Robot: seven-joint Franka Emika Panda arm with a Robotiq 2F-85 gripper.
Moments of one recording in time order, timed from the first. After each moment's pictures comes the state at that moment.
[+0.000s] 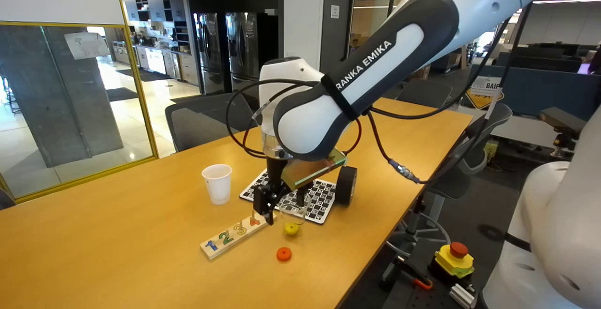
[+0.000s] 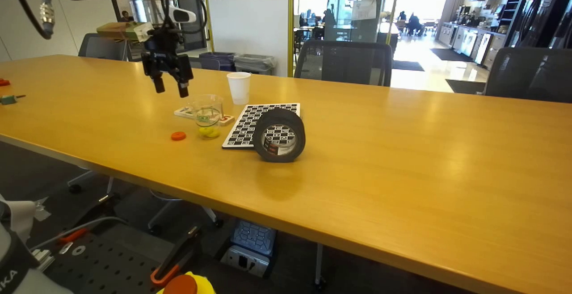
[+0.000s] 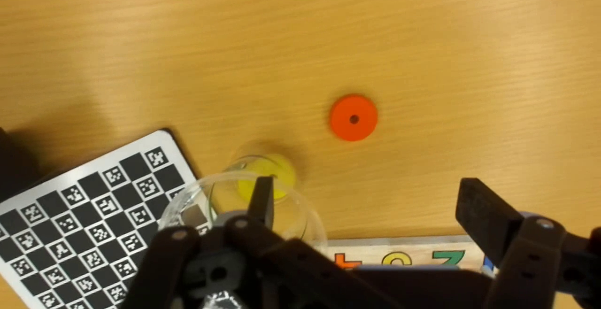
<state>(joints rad) 0.12 -0.12 0.18 -2.49 -0.03 2.37 0.41</state>
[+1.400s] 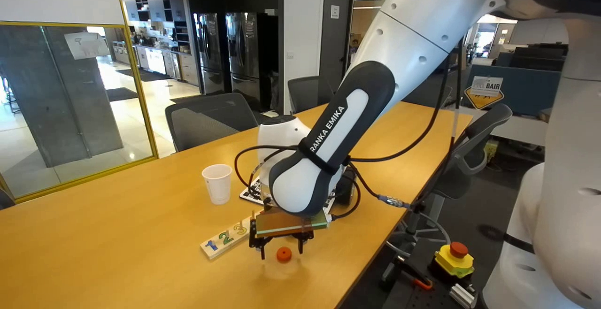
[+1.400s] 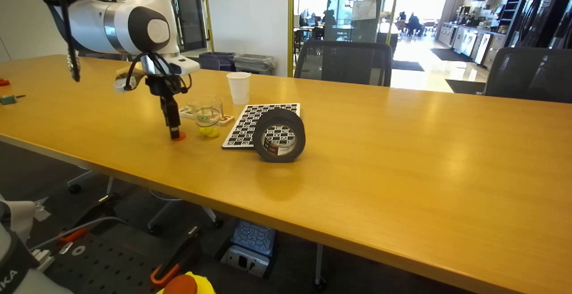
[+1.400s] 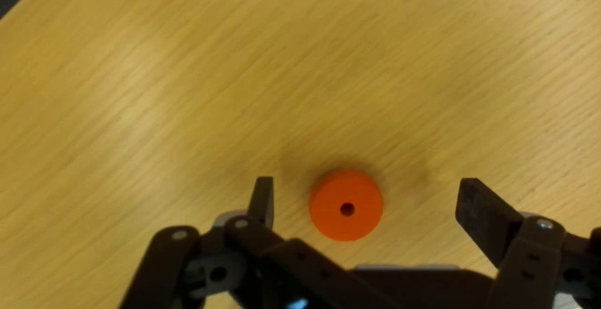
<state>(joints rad) 0.18 0.14 0.14 -2.52 0.01 2.63 0.93</state>
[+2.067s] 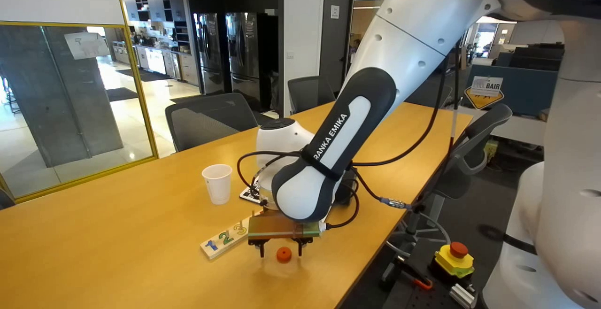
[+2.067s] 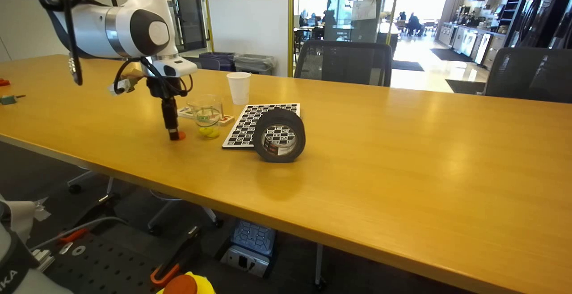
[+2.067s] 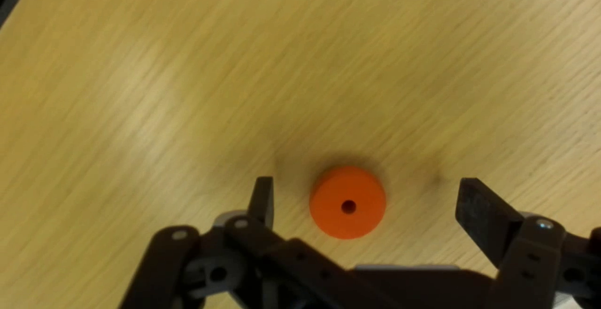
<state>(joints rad) 0.21 0.16 0.11 -2.52 -0.06 2.66 1.13</state>
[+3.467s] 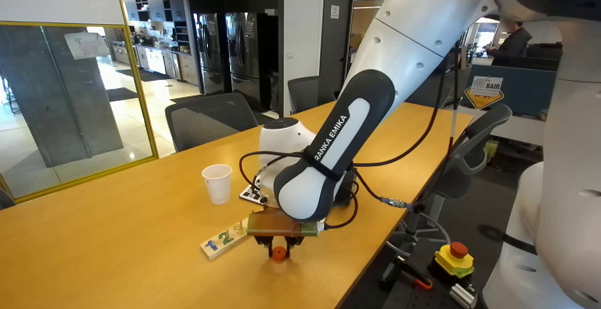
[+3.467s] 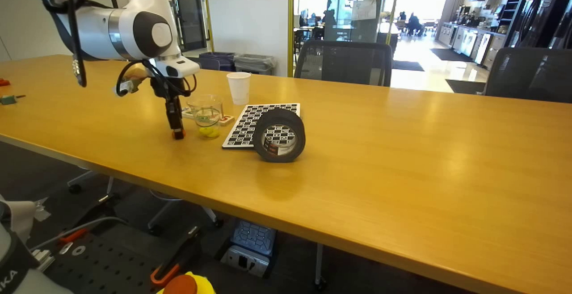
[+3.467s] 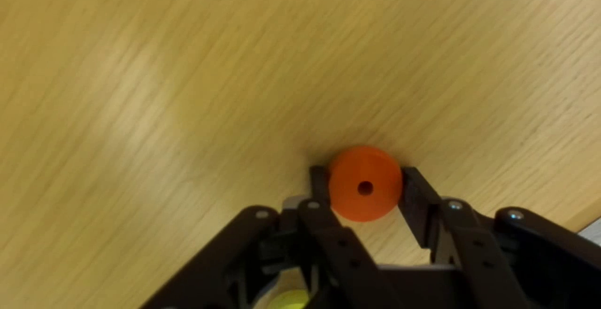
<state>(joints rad) 0.21 0.16 0.09 -2.53 -0.07 2.72 1.16</state>
